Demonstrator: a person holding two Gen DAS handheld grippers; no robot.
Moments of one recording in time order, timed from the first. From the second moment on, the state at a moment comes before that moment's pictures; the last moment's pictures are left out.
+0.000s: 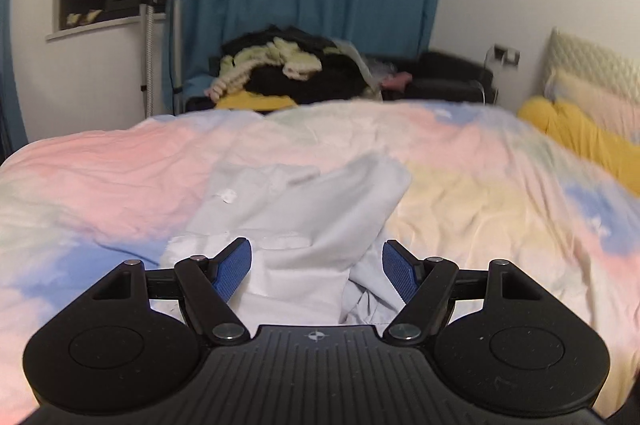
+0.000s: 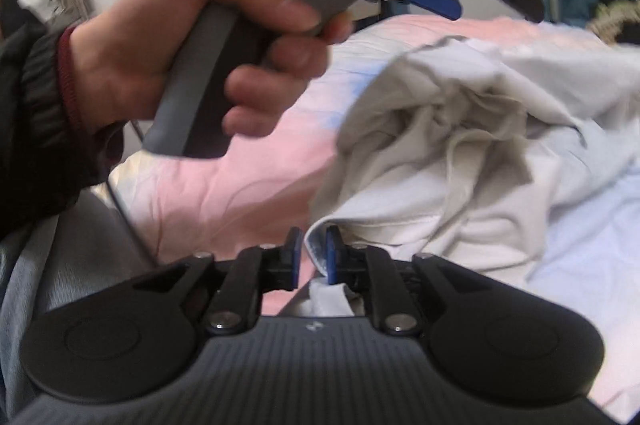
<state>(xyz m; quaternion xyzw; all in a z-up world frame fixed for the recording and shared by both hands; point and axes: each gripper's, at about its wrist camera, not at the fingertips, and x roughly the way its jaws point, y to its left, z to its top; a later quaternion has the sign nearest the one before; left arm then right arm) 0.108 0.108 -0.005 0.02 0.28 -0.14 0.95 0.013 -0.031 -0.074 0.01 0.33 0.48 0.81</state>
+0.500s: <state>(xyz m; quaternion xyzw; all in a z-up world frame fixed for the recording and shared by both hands) 0.159 0.140 -0.037 -0.14 0.29 -0.11 0.94 0.050 -0.109 -0.062 0.11 0.37 0.35 0.85</state>
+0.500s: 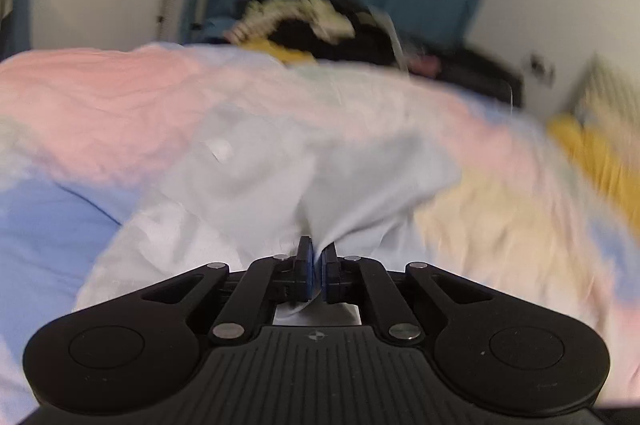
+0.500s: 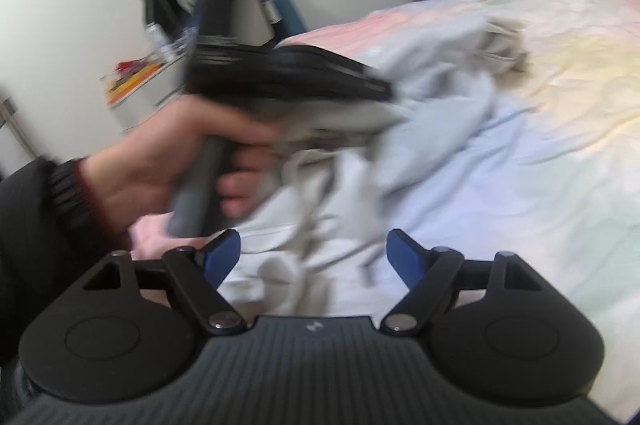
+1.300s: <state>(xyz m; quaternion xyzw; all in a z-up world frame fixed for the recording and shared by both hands) 0.084 0.357 -0.057 -0.42 0.20 0.24 0.85 0.063 -0.102 -0.086 0.11 0.33 0.29 0.89</state>
